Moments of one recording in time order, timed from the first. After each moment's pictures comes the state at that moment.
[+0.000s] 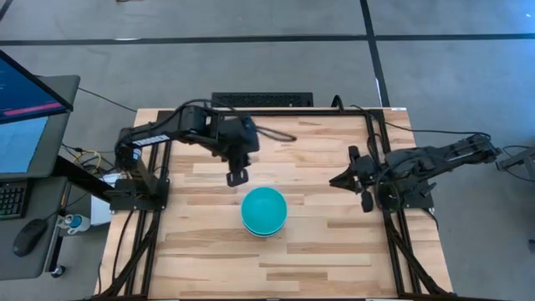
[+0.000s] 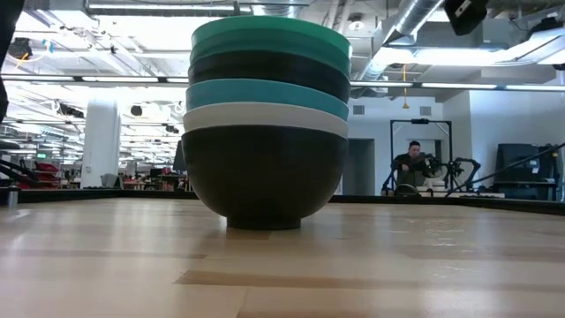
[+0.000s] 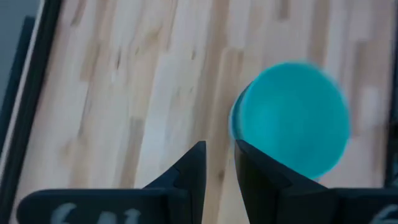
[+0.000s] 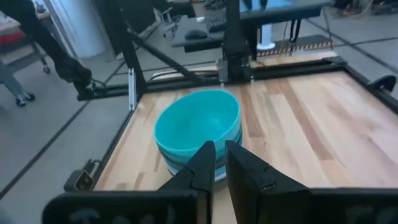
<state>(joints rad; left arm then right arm) 0.01 1.78 2.21 -1.49 -0.04 -0.15 0.30 0.65 0.68 -0.29 0.15 0.17</state>
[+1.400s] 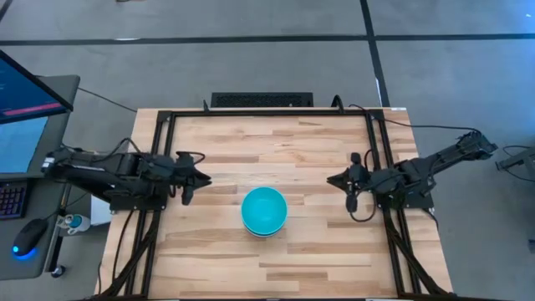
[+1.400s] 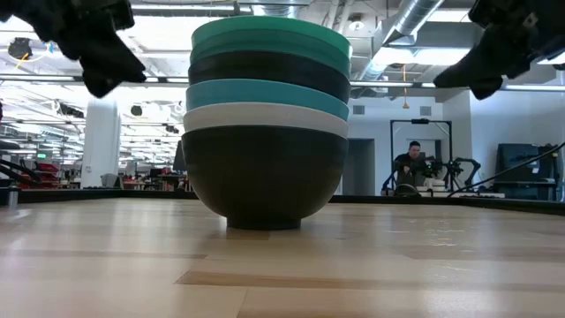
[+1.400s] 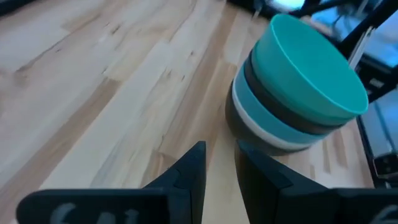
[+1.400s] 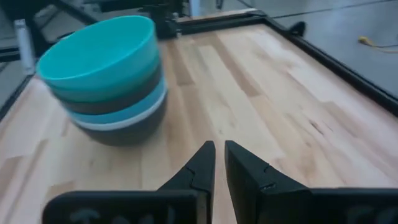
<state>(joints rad) -0.10 0.57 0.53 -0.49 -0.15 -0.49 0.38 0.61 0.38 -0.23 0.50 0.26</state>
